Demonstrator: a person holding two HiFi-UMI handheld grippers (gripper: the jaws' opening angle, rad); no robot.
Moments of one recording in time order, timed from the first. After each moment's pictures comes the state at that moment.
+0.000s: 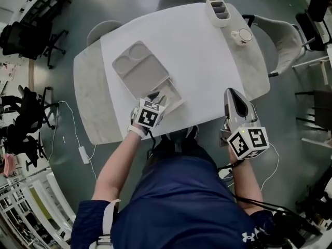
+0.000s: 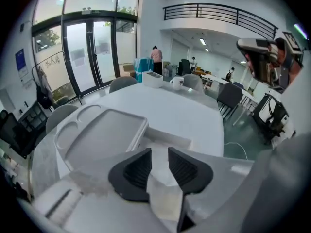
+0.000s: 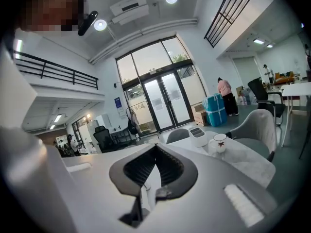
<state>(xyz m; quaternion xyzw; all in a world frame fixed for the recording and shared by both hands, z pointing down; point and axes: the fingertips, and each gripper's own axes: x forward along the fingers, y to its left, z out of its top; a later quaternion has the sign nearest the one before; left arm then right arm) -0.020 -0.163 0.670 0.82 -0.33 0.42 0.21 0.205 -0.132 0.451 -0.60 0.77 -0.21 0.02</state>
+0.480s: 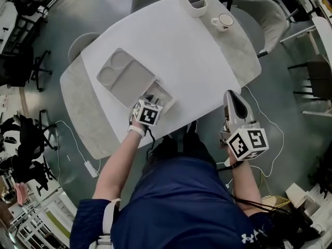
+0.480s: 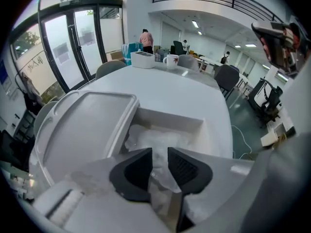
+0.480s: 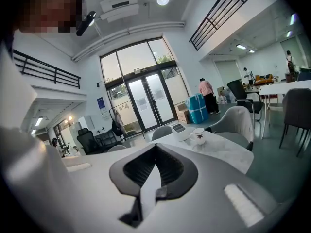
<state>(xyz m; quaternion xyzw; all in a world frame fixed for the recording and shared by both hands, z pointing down) -0.014 -0.159 0.735 0.79 -0.27 0.51 0.22 0.235 -0.098 0.470 -0.67 0.70 -0.24 0.02</state>
